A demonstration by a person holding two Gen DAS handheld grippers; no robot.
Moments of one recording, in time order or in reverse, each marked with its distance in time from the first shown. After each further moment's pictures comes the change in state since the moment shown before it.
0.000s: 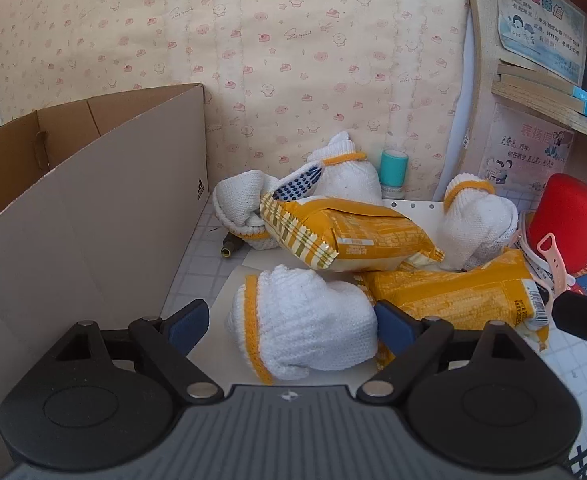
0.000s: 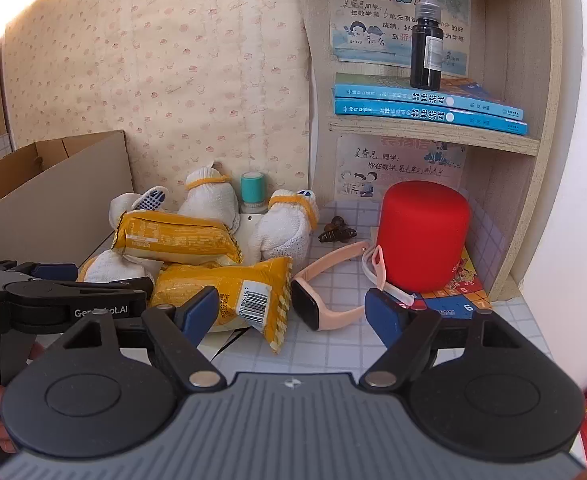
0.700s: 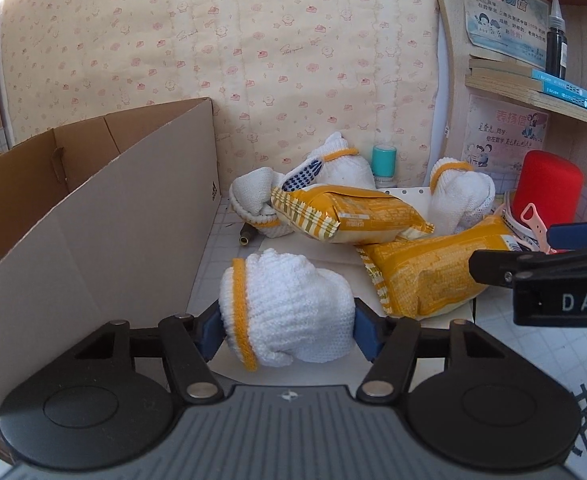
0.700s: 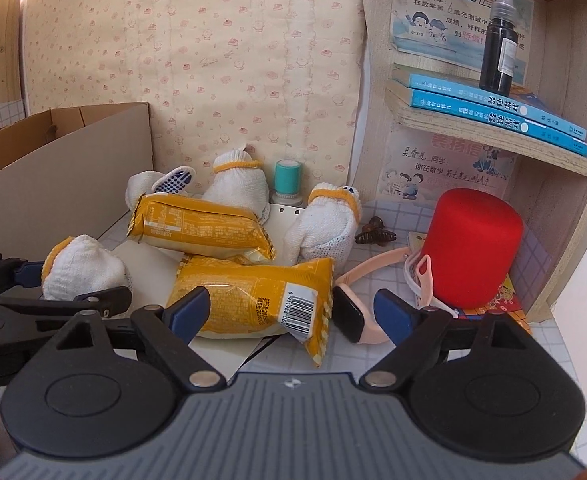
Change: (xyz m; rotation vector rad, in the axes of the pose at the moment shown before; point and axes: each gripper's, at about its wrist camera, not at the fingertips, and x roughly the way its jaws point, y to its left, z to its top) left arm -0.038 0.006 -0.021 0.077 -0.052 0.004; right arm 0.033 0.021 0.000 -0.062 0.054 0.056
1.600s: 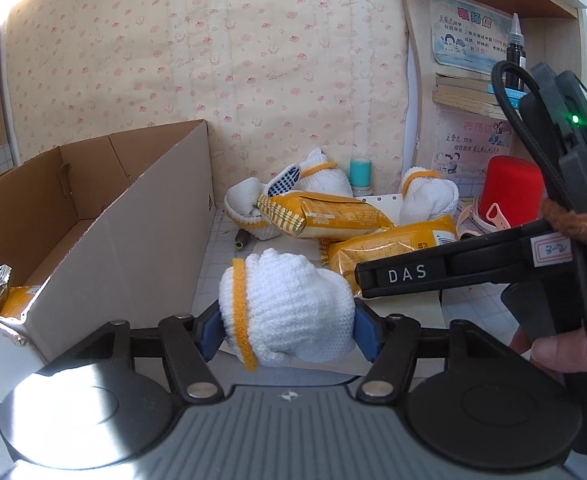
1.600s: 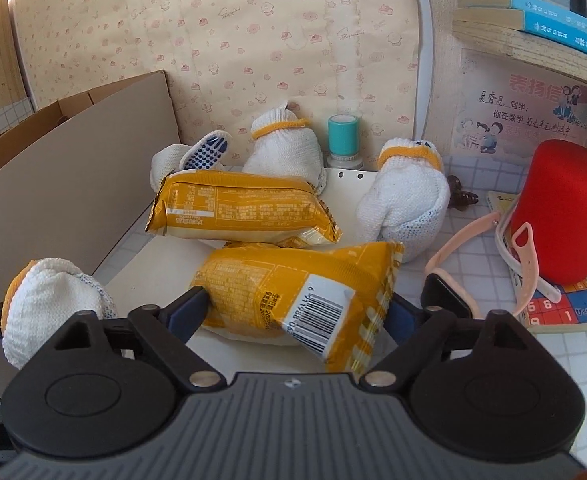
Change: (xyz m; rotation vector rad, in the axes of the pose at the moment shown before) left arm -0.035 0.002 -0.015 0.020 -0.040 -0.041; right arm 0.049 0.022 0.000 0.079 0.102 0.121
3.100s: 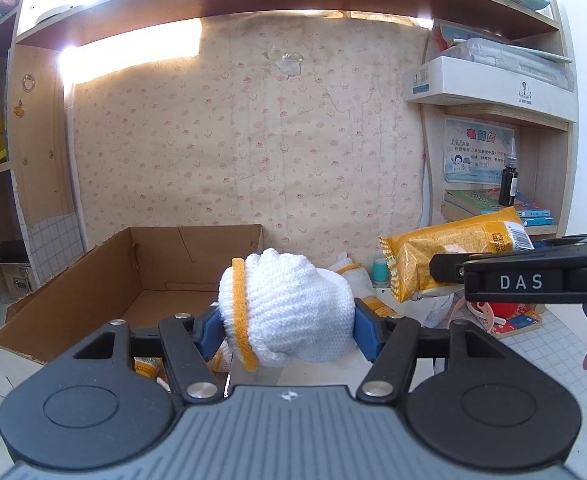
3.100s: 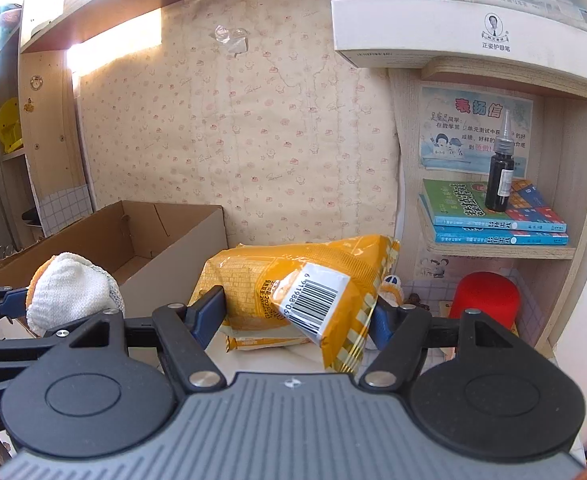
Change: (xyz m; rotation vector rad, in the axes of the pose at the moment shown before) left arm -0.107 0.030 0.047 -0.044 -0.180 0.066; right arm -0.163 0.036 0.034 -0.072 -0.289 -0.011
